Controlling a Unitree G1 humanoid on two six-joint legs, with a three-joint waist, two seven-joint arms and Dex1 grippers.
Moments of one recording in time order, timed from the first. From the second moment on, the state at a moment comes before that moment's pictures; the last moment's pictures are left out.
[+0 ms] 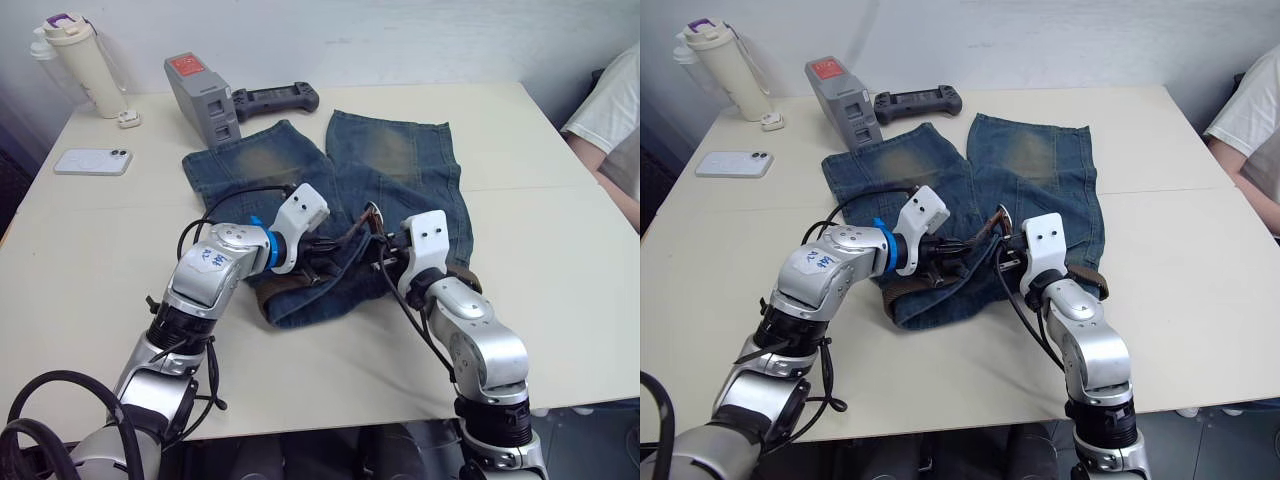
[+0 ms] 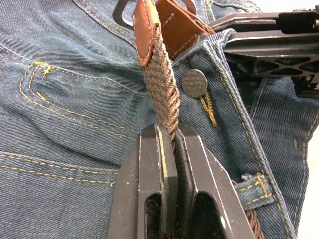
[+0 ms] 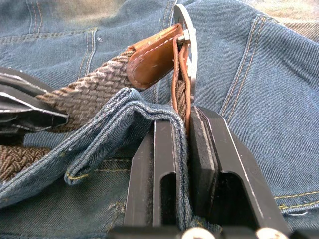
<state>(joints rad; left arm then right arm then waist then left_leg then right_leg) -0.76 0.37 -0.22 -0.10 -0.26 0.98 -0.60 -0.34 -0.12 0.03 -0.43 0.14 0.81 0.18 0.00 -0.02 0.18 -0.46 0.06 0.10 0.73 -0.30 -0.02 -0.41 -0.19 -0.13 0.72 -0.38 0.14</state>
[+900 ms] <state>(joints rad) -0.77 0.34 -0.23 -0.06 -0.23 0.92 -0.59 -0.32 -0.48 0.27 -0.47 0.04 0.67 0.42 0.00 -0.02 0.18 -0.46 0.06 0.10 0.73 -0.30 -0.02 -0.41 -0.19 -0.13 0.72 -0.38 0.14</state>
